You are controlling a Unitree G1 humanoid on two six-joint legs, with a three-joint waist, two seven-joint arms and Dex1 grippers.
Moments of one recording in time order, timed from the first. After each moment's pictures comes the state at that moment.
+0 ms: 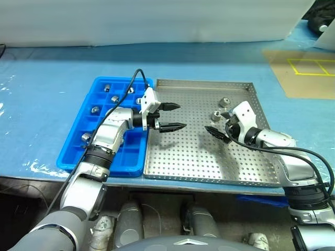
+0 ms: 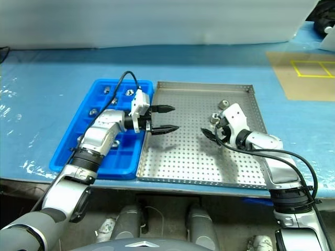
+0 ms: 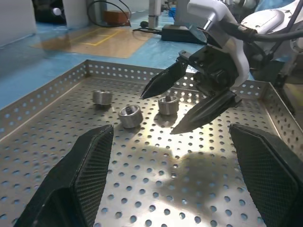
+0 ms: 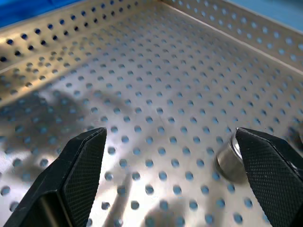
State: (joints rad) left arm -0.72 0.25 -0.14 0.40 -0.29 0.13 -1.19; right arm -0.29 -0.62 -0.03 -0.16 0.27 0.59 0.63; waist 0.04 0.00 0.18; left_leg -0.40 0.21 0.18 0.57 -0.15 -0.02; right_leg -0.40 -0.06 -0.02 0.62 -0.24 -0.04
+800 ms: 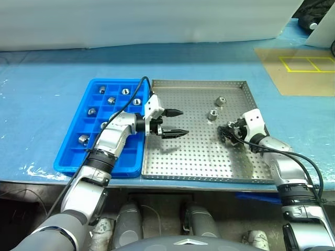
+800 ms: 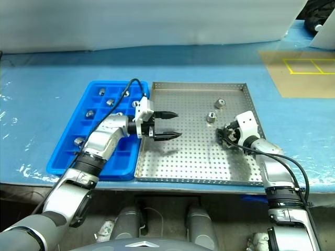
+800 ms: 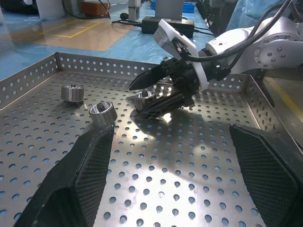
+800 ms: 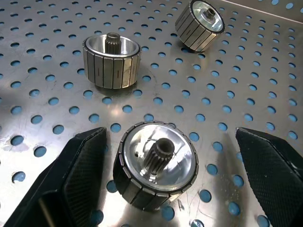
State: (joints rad) left arm -0.68 0.24 -0.18 0.39 -0.28 0.13 -1.19; right arm -0.30 -0.54 -0.09 0.18 0.17 0.38 0.51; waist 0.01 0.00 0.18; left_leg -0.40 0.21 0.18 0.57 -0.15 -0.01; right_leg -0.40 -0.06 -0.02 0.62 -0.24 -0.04
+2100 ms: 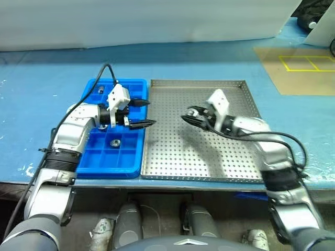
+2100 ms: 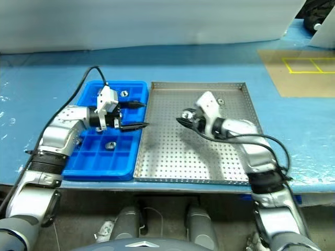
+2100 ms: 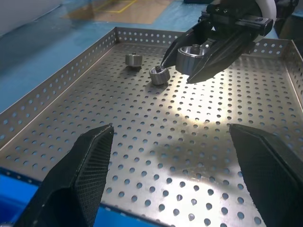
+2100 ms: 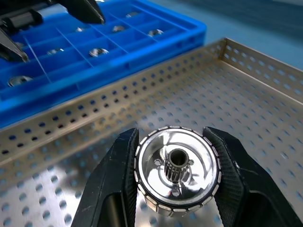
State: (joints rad) left arm -0.62 0.56 -0.04 0.22 -0.33 0.22 -1.20; right arm -0.57 -0.42 0.15 -0.04 0.28 0.54 0.76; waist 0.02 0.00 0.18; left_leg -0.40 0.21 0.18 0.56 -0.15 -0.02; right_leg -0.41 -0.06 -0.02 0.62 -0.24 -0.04
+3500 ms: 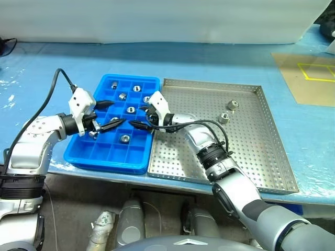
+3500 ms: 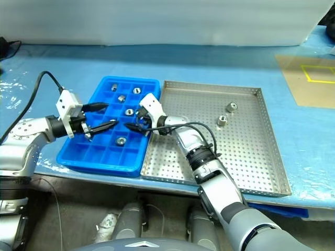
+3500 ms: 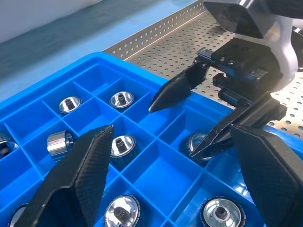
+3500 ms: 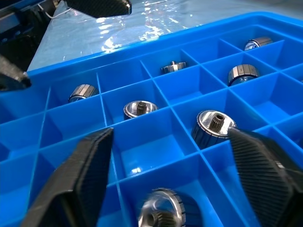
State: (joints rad) left arm -0.37 0.72 0.14 -0.02 -0.40 0.34 -1.02; right arm -0.83 0.01 0.23 0.59 0.10 0.26 0.72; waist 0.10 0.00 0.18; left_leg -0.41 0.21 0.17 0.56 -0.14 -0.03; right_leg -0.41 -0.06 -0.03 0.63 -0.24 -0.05
